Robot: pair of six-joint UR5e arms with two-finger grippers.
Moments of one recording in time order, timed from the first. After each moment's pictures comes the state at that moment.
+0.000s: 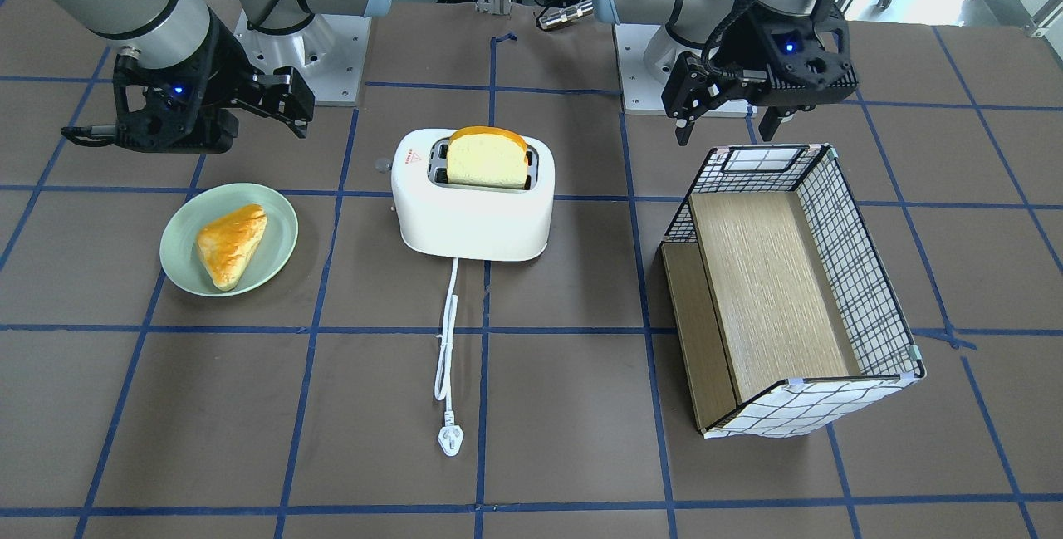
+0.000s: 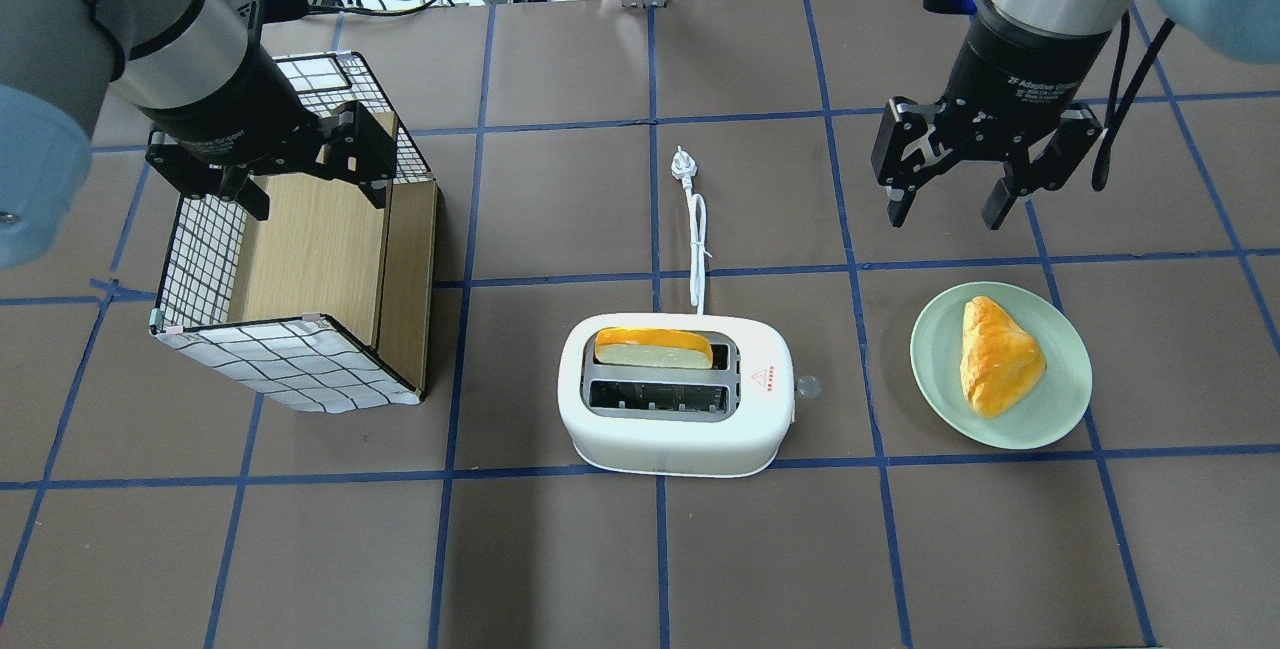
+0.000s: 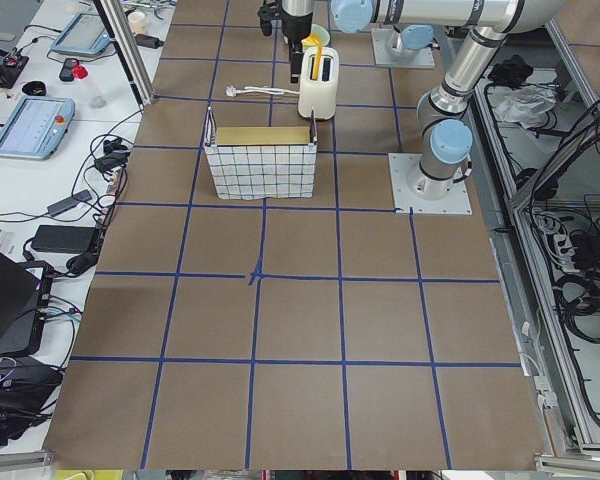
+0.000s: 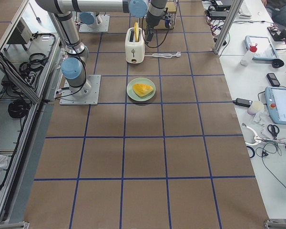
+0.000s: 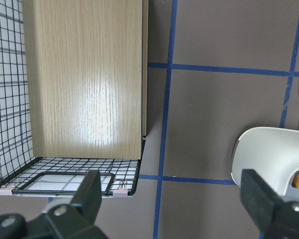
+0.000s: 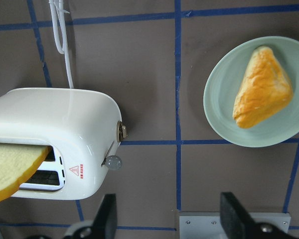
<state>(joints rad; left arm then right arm) -1.57 -1.47 -1.67 -1.51 1.60 -0.08 1.54 -1.53 1.54 -1.30 -1.48 0.00</state>
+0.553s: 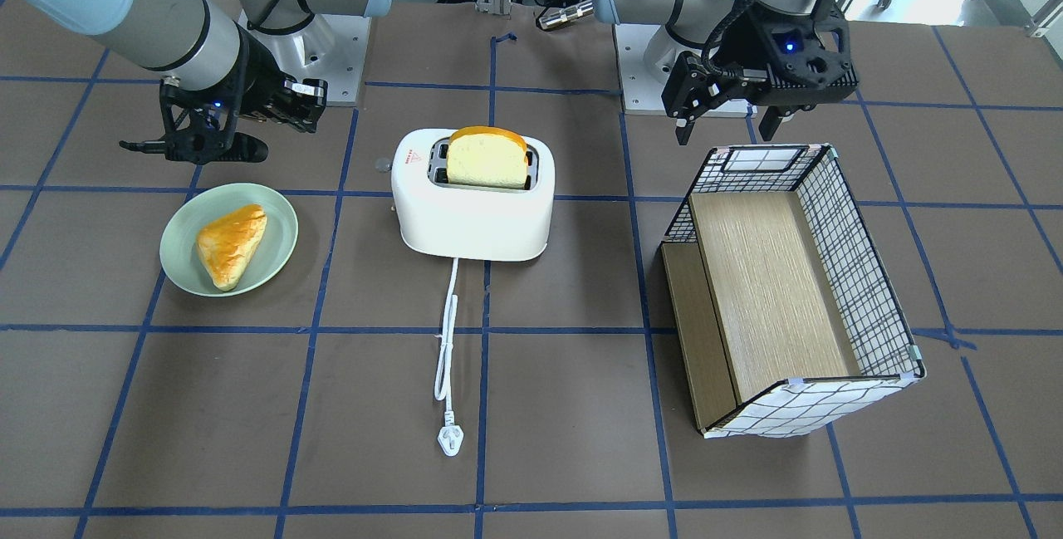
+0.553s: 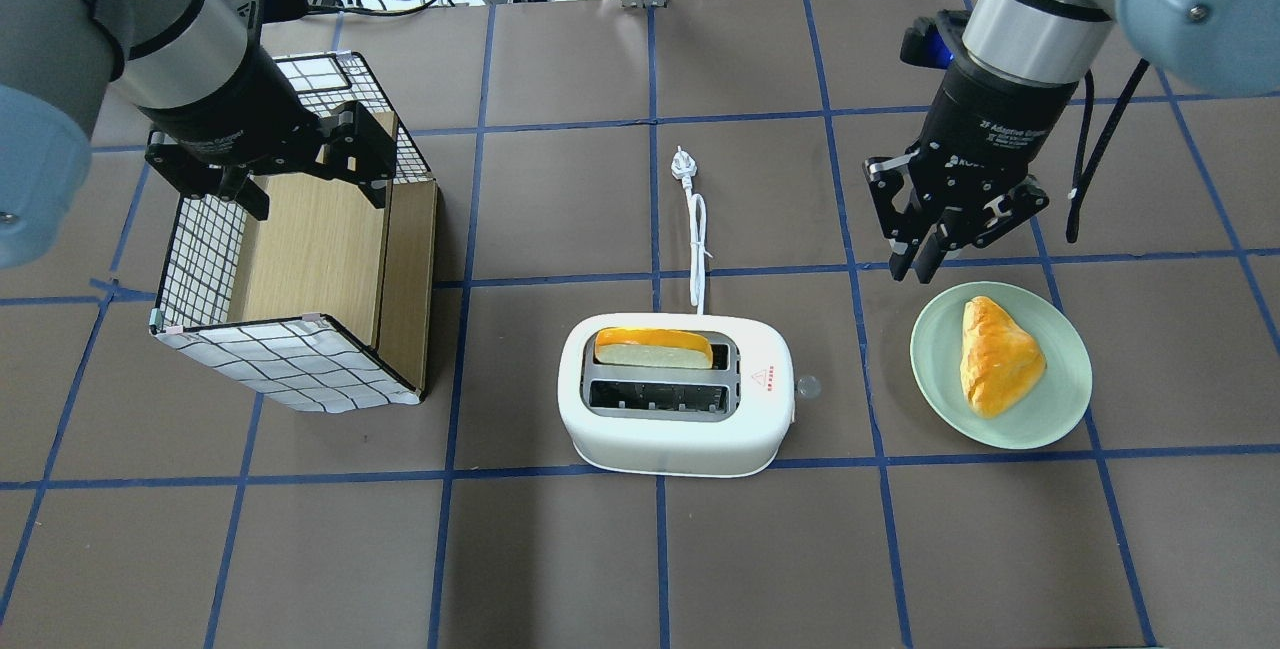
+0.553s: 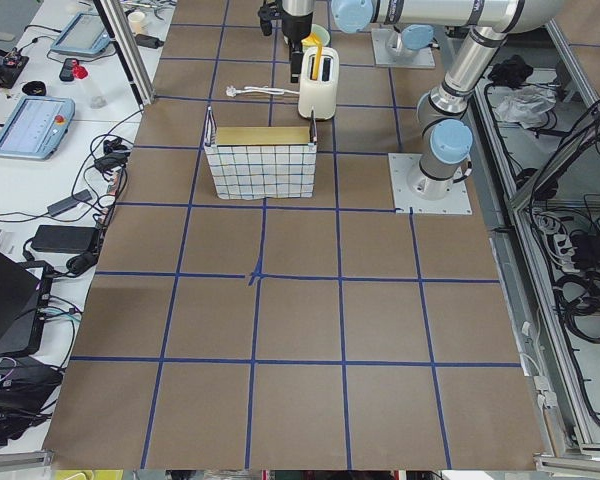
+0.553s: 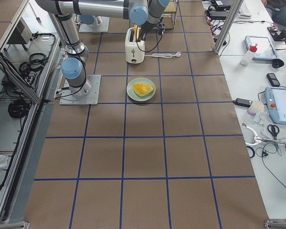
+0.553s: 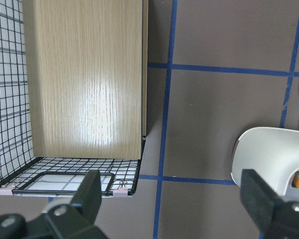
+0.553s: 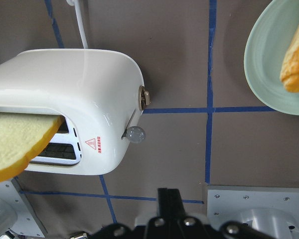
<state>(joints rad) -1.57 -1.47 -1.67 -1.51 1.60 -0.08 1.54 -1.53 1.63 -1.26 -1.39 0.00</state>
